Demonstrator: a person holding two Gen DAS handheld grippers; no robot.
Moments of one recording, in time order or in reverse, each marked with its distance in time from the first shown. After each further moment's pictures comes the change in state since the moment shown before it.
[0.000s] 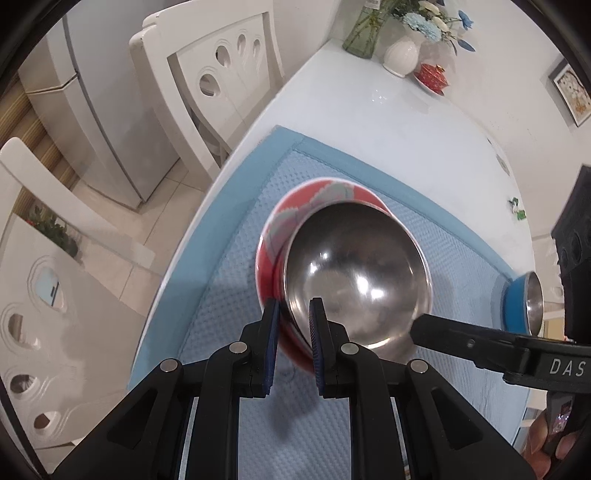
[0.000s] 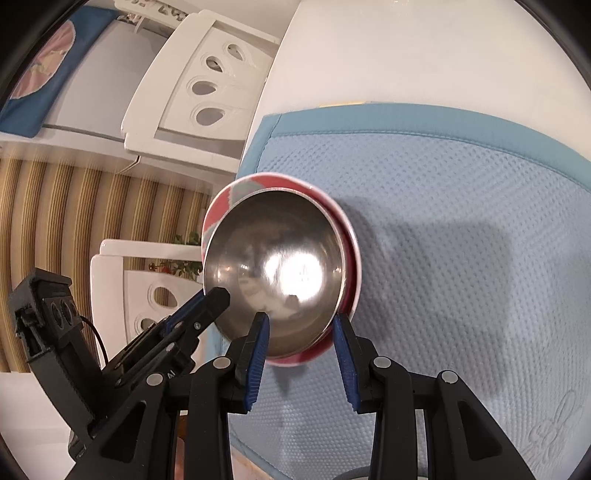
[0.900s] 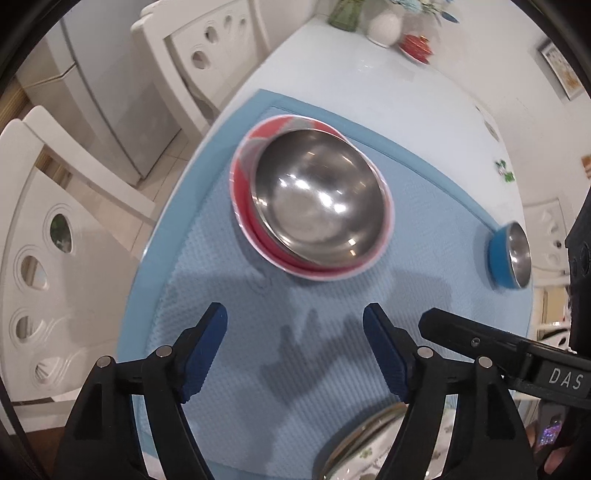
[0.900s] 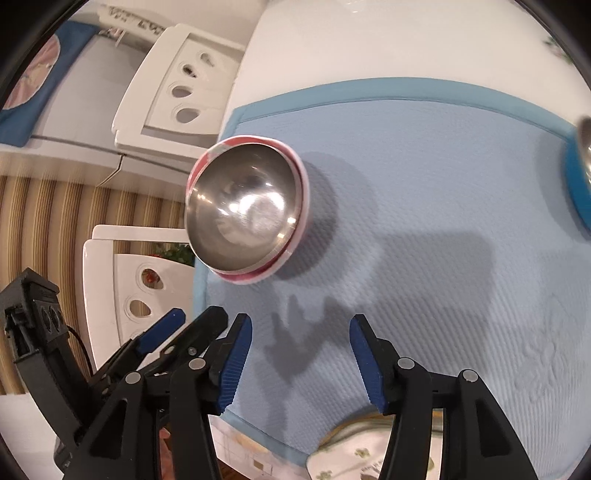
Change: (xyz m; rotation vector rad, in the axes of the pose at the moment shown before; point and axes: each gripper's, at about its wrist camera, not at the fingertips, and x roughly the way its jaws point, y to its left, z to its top) left arm -0.035 -0.030 -0.050 0.036 0.102 0.011; right arm -0.040 -0.011 -0.073 0.113 -0.052 -0.108
